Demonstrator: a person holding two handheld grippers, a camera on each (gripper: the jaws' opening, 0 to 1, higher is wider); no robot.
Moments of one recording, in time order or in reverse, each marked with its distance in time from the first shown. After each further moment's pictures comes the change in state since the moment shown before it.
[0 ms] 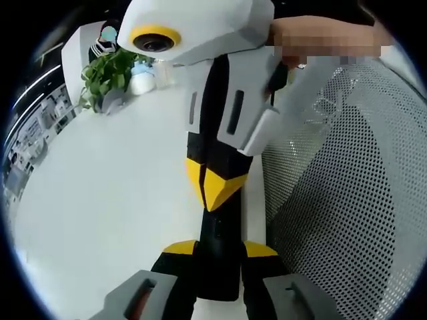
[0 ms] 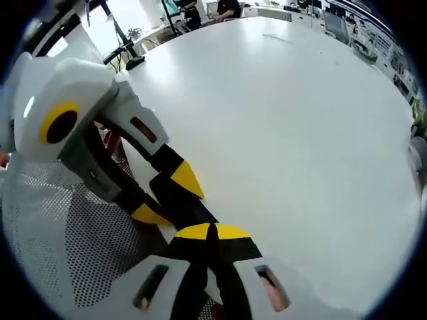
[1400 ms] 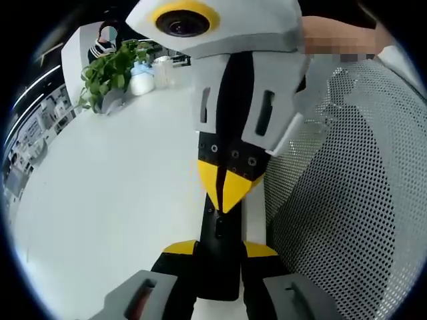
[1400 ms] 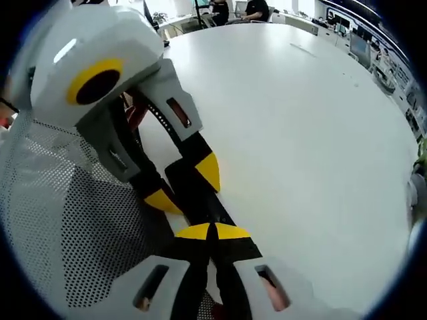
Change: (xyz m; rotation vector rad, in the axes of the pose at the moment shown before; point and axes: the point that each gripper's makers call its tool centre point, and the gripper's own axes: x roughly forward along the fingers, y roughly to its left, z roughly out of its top) left arm 0.000 0.000 0.000 0.003 0.000 -0.002; right arm -0.002 0.013 -0.005 -0.182 0.030 -0.006
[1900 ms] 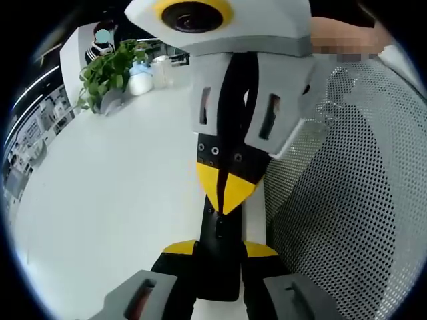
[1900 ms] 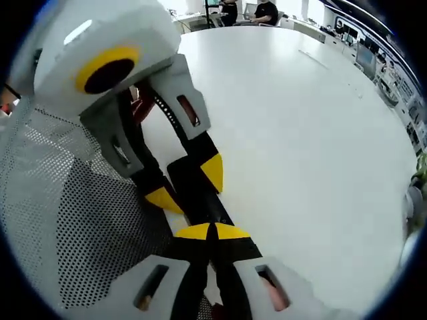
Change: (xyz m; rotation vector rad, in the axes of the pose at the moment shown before) left arm 0.001 0.000 0.000 0.006 0.005 -0.003; right arm 0.001 0.000 0.000 -0.060 0.001 -0.011
